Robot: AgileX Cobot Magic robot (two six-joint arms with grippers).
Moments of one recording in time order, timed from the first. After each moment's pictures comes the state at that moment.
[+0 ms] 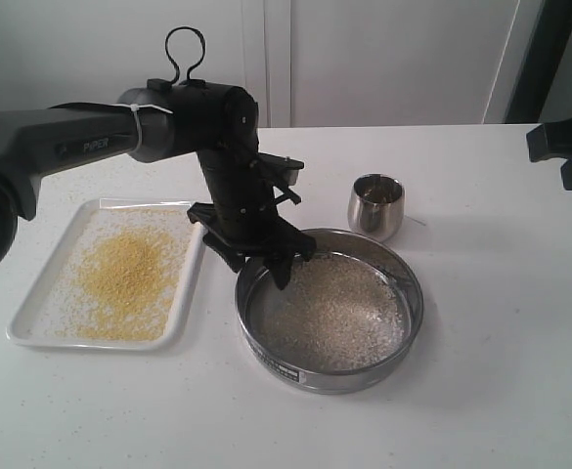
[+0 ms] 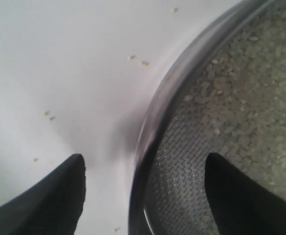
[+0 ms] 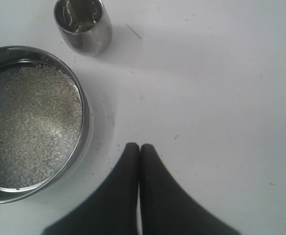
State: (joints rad) left arm -0.63 2.30 -1.94 -0.15 1.11 0.02; right arm 0.06 1.18 -1.03 0.13 0.83 -0.07
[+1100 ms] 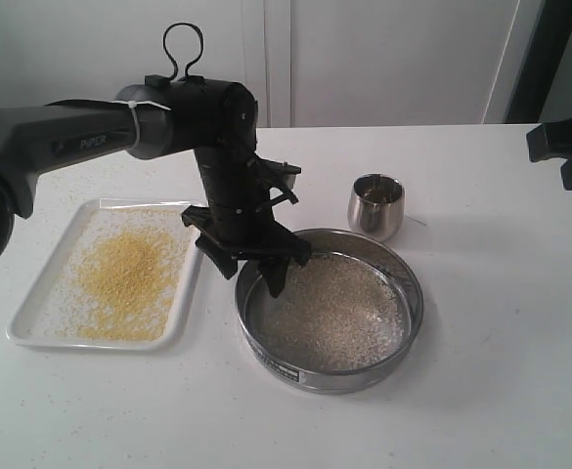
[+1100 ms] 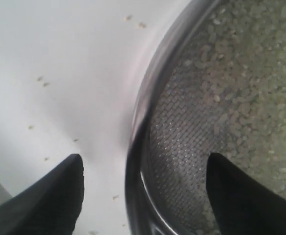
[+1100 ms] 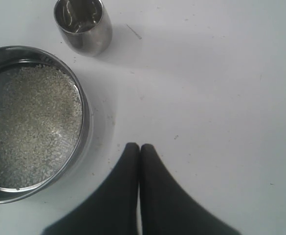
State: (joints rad) left arm -0.63 2.29 -1.94 -0.15 1.19 0.02; right arm 0.06 1.18 -1.03 0.13 0.83 -0.07
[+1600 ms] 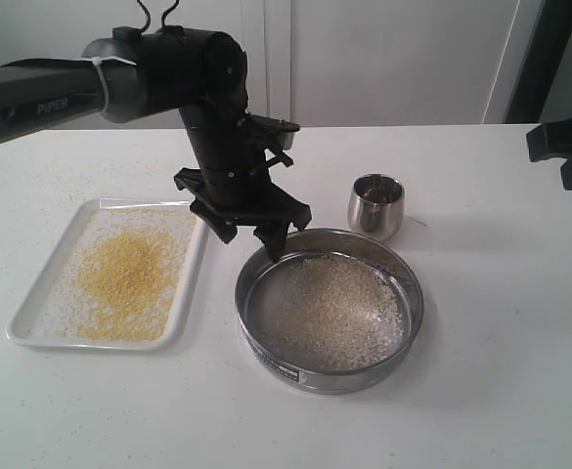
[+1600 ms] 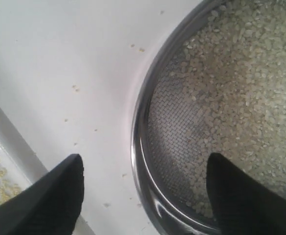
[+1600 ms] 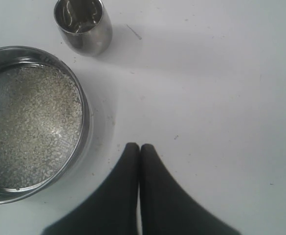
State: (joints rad) left arm -0.63 2.18 -1.94 -0.12 1.19 0.02; right arm 0.06 1.18 -1.03 0.13 0.83 -0.07
